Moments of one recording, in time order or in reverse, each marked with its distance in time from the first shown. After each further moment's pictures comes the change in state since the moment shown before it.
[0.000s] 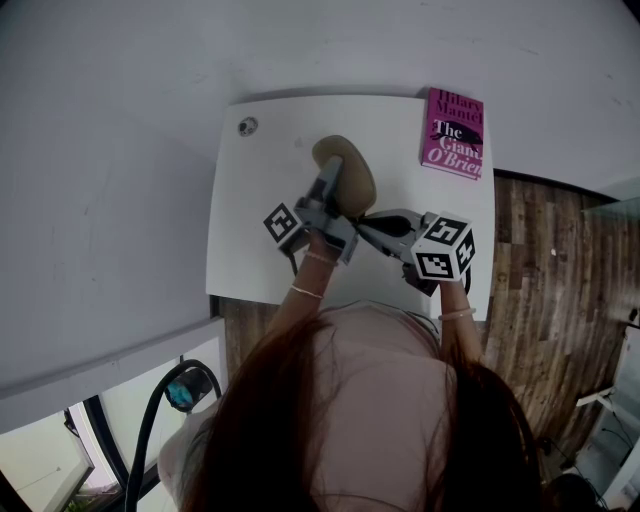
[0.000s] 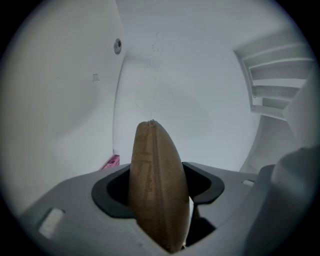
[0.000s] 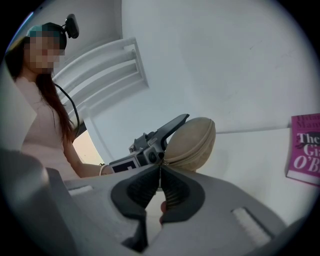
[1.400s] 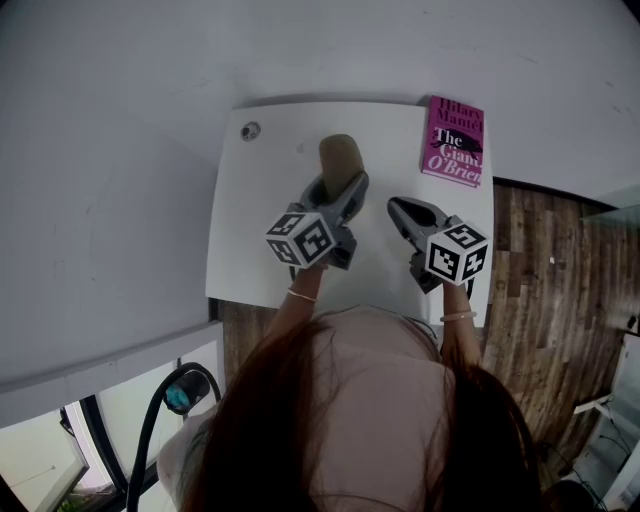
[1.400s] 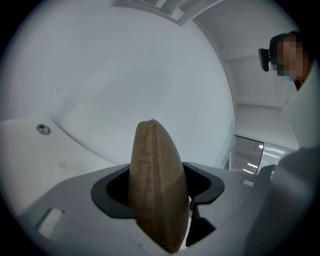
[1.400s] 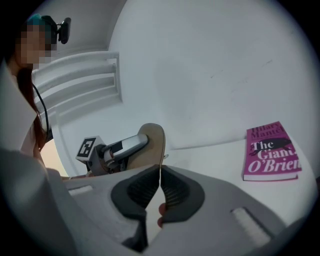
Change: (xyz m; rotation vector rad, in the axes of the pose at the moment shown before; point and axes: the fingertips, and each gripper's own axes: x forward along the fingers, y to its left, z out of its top) left arm 0.004 -0.017 -0.018 1.080 0.244 0.202; right arm -0.049 -0.071 0.017 0.074 -0.210 -0.353
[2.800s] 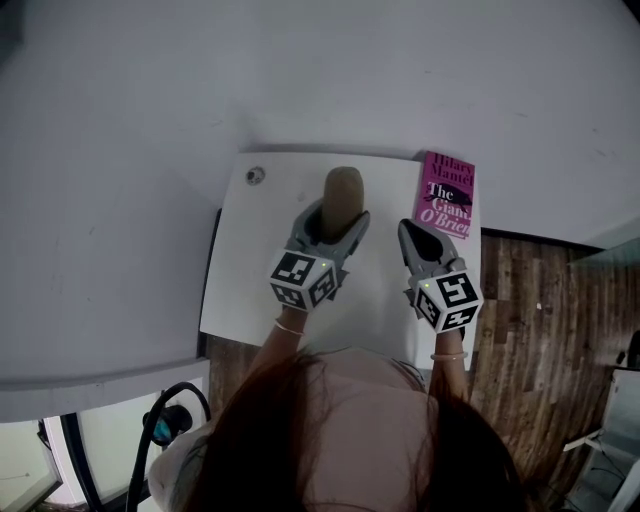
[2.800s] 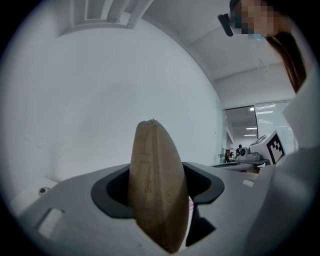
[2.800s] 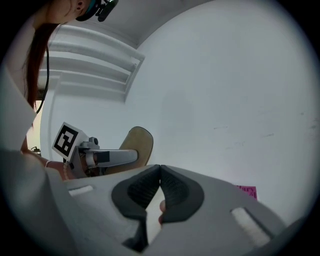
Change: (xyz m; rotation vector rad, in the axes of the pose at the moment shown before) left arm 0.001 -0.041 0.056 0.405 -0.032 -0.003; right arm -0.025 0.012 0.090 -0.371 -0.183 -0.242
